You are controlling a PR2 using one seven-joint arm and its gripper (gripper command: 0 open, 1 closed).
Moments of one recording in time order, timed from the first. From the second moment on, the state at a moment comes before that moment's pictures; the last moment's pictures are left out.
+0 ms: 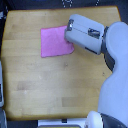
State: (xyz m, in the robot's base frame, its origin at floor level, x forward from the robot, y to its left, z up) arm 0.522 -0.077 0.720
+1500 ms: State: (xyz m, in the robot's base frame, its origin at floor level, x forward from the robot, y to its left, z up) arm 0.524 -0.074 0.755
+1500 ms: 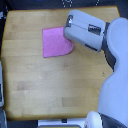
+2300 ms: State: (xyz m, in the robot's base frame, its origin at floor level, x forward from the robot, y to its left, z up) arm 0.494 0.051 0.801
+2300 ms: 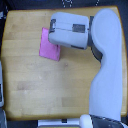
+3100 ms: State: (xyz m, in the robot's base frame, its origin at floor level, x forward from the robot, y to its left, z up) arm 0.512 0.138 0.750
